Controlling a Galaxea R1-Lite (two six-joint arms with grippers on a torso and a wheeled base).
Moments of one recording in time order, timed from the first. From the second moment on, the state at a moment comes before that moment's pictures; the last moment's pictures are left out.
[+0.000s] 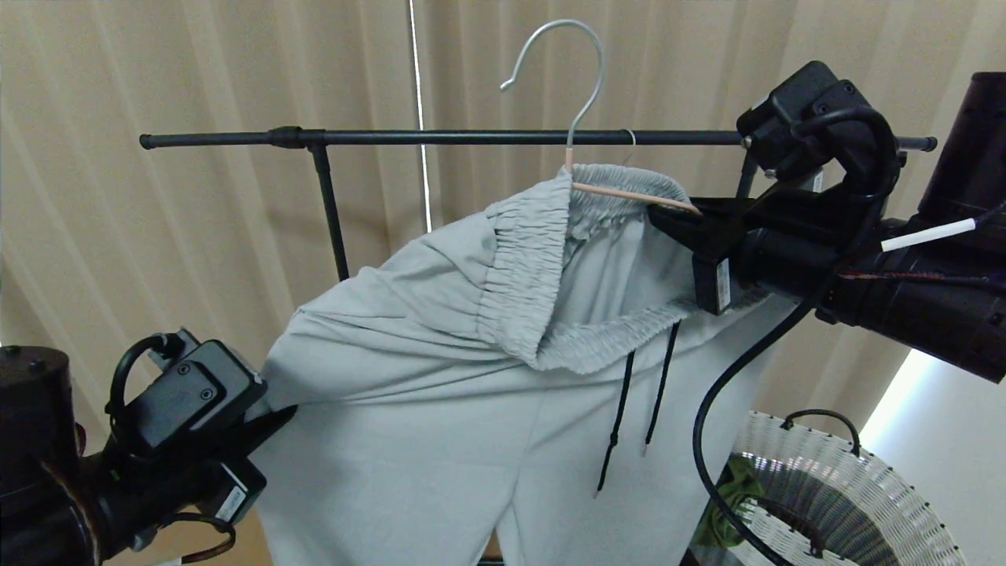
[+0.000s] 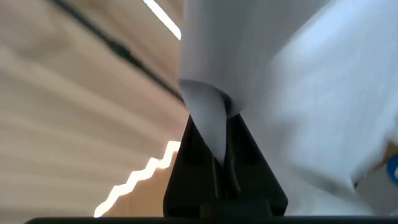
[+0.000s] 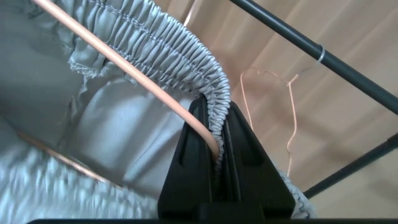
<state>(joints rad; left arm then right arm) -0.37 1.27 -0.37 -0.49 0.08 0.56 0.63 1.52 -1.00 -0.45 -0.15 -0.36</state>
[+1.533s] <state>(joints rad) -0.27 1.13 -0.27 -0.52 0.08 0.55 0.57 1.52 -1.00 -0.25 -0.27 -0.36</state>
